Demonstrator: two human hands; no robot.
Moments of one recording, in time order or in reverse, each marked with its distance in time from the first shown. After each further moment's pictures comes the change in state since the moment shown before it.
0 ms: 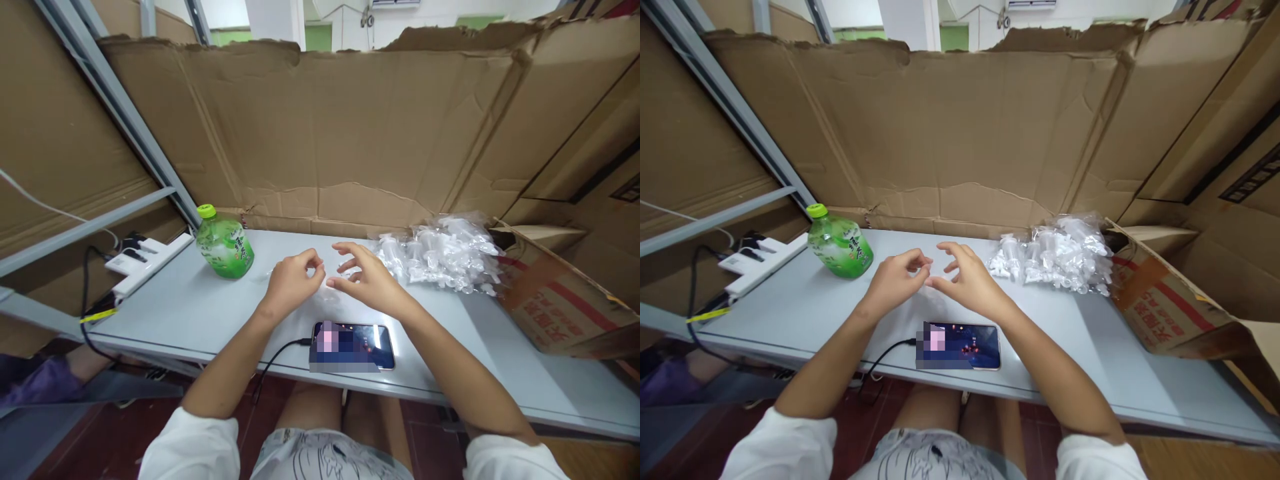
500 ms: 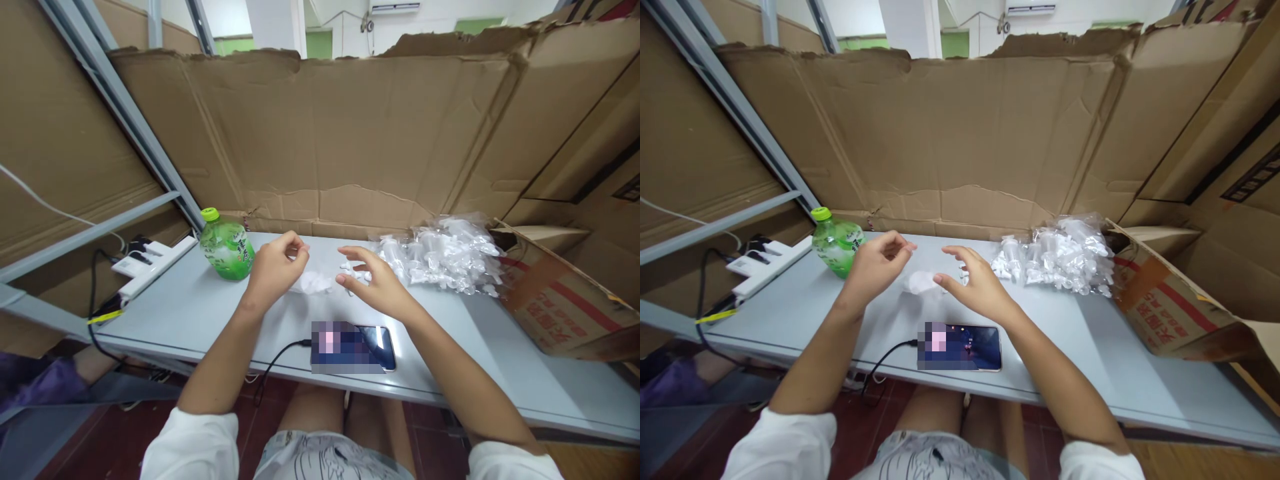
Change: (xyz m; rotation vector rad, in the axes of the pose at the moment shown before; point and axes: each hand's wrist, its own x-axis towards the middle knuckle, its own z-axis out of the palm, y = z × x) left_hand 0.010 -0.004 -0.025 -0.156 0.205 0.001; right_hand -0.006 0.003 -0.006 0.054 0.068 -0.031
